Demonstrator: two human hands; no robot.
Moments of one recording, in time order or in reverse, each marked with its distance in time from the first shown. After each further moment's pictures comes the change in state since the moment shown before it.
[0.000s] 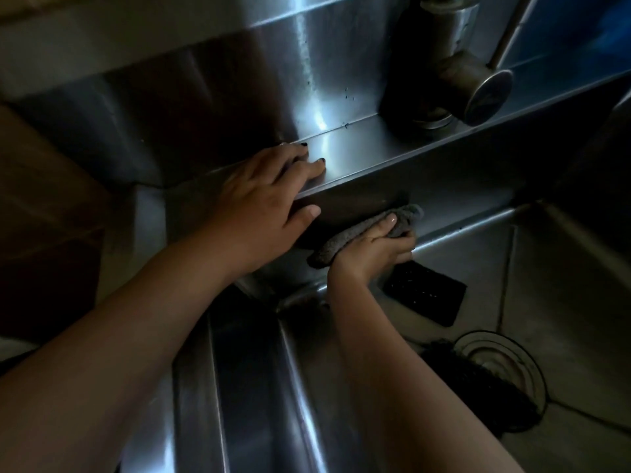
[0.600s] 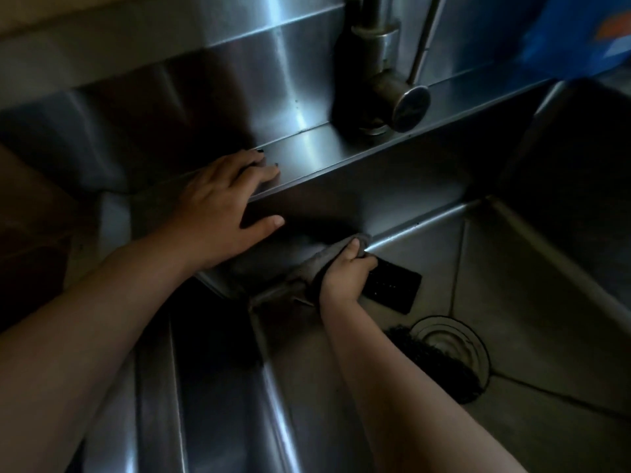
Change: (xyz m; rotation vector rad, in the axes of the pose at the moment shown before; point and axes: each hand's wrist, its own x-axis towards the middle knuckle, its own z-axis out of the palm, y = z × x) left_hand -0.004 0.001 -0.003 0.035 -0.020 -0.009; right_hand 0.012 0.012 -0.047 -0.186 -0.233 0.231
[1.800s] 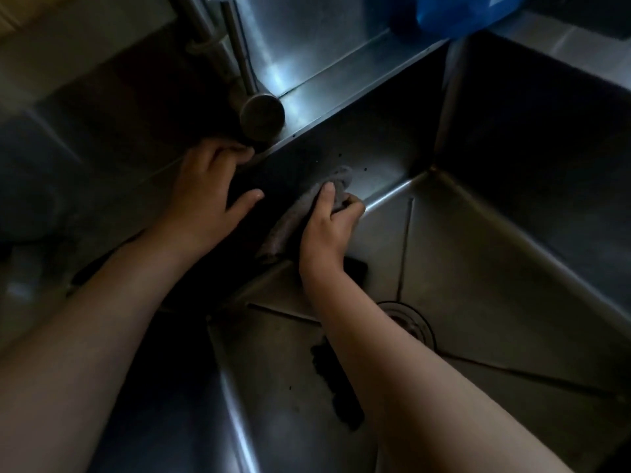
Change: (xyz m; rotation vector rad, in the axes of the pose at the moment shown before) left_hand 0.067 0.089 0.020 -0.035 0.068 0.080; right_hand 0.029 -0.080 -0.064 0.280 -0.210 -0.112
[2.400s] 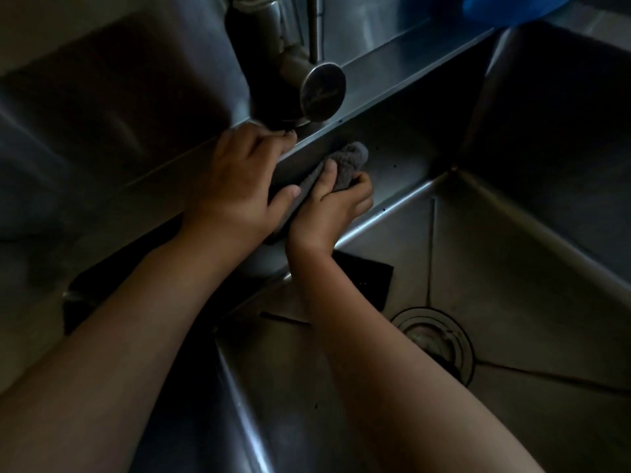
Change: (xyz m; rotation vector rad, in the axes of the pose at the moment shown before) left_hand -0.003 -0.009 0.007 -0.040 0.101 0.068; right_hand 0.009 0.022 0.062 -0.058 0.218 -0.239
